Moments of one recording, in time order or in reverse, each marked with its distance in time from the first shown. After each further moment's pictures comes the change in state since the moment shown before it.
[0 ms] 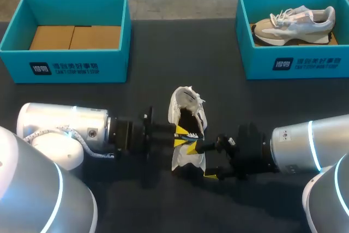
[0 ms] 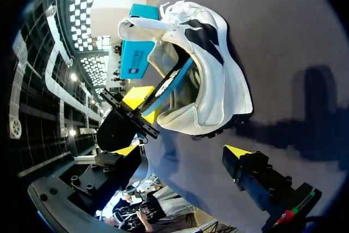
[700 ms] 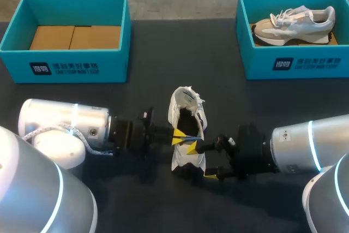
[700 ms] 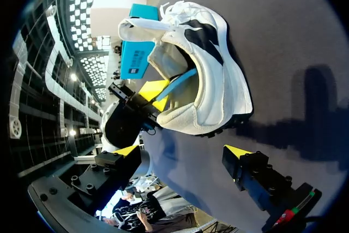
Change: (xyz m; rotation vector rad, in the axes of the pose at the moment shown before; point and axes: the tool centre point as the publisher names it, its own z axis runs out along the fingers) left arm 0.007 0.029 0.000 -0.050 0.048 0.051; right arm 0.000 0.000 0.000 0.000 0.000 0.000
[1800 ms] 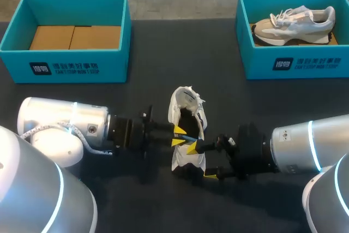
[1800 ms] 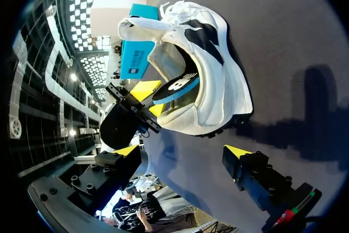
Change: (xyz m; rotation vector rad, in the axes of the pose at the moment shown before) left arm -0.002 -0.012 -0.004 0.035 0.001 -0.068; right arm 0.000 0.000 0.000 0.000 0.000 0.000
